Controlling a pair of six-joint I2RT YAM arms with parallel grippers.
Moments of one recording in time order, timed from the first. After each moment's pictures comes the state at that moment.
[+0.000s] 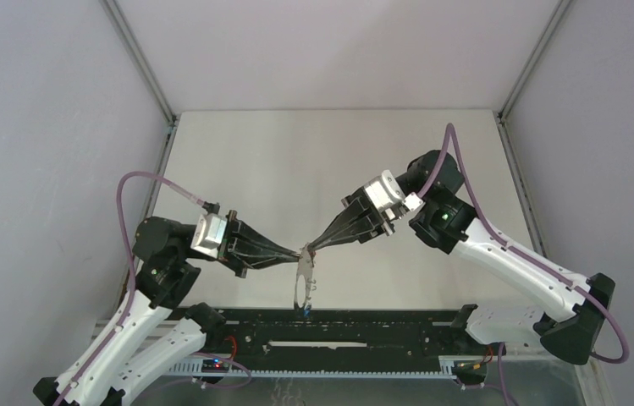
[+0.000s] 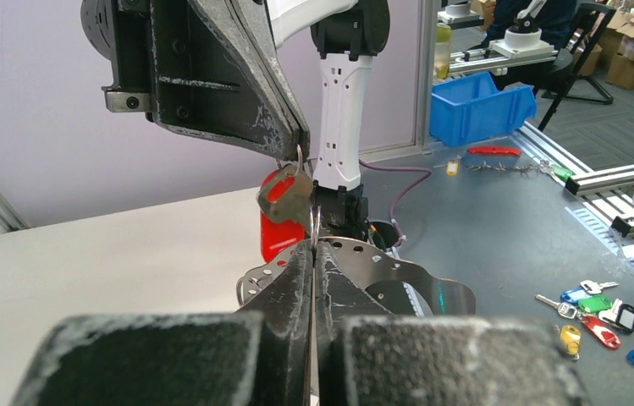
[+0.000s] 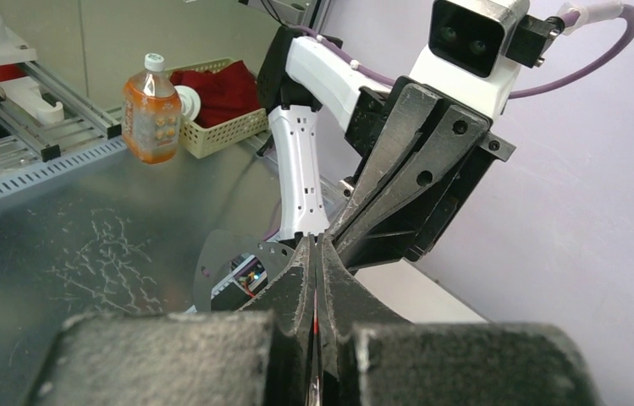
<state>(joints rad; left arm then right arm) -0.60 0.62 0.79 0.25 1.11 -0.27 0.89 1.20 1.22 0.35 -1.25 -0.03</state>
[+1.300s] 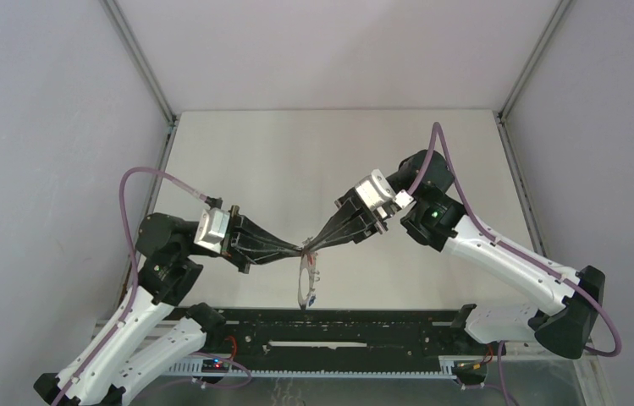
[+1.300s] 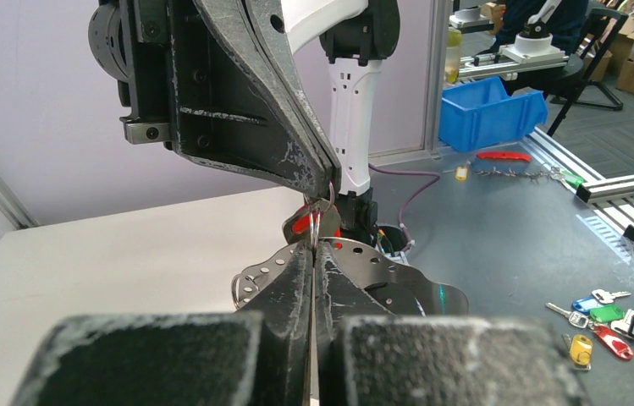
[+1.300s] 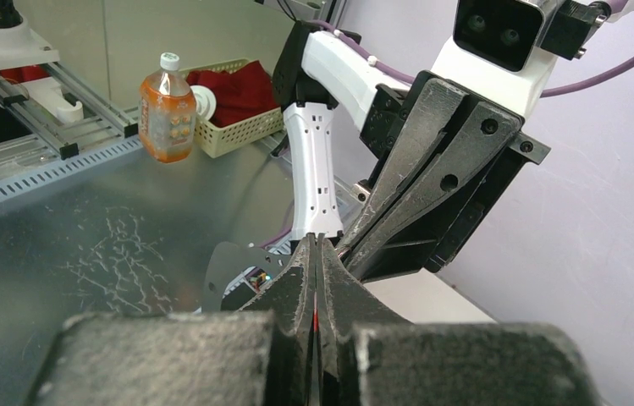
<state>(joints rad) -0.60 0.65 0.79 0.27 1.08 -0.27 0.90 1.25 1.22 0.42 -1.29 0.02</state>
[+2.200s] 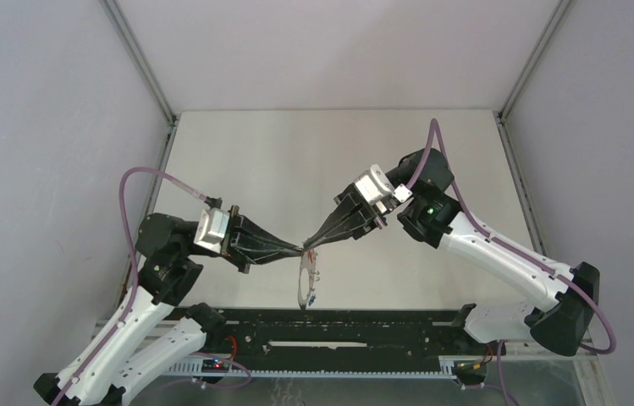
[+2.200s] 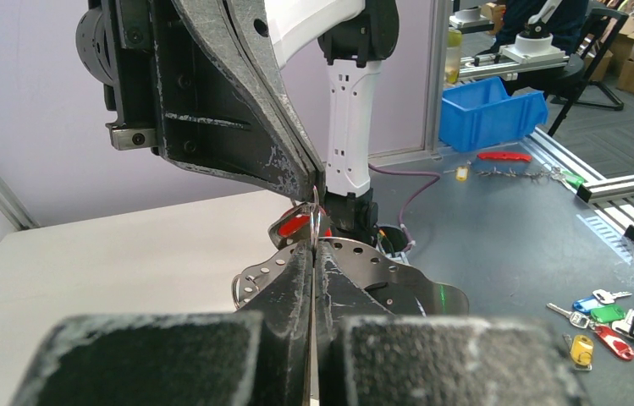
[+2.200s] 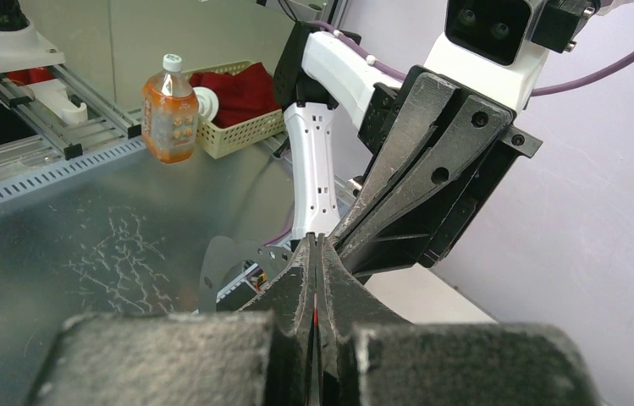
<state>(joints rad) -0.60 0.65 0.79 0.27 1.08 -0.27 0.88 1.28 1.22 0.50 -1.32 0.08</state>
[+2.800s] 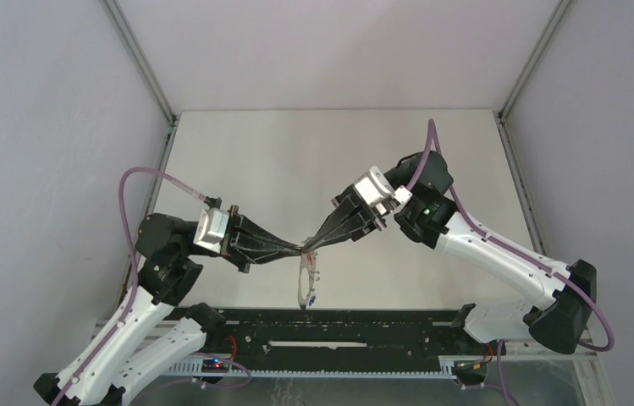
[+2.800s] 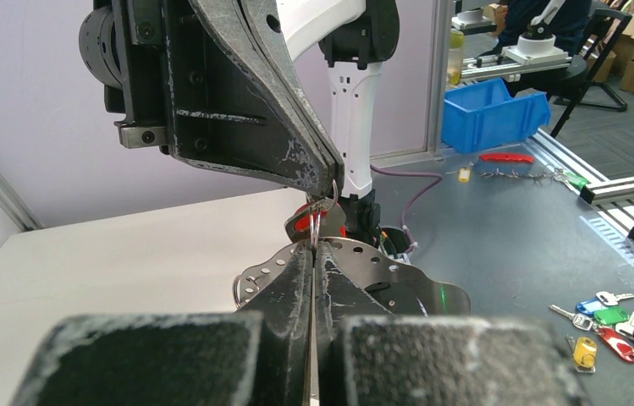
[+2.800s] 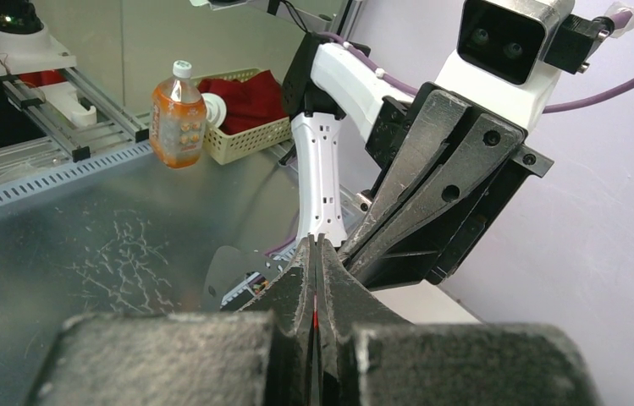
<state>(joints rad) -0.60 0.65 0.79 0.28 1.08 -0.27 0.89 1.29 1.22 0.58 -1.33 0.14</state>
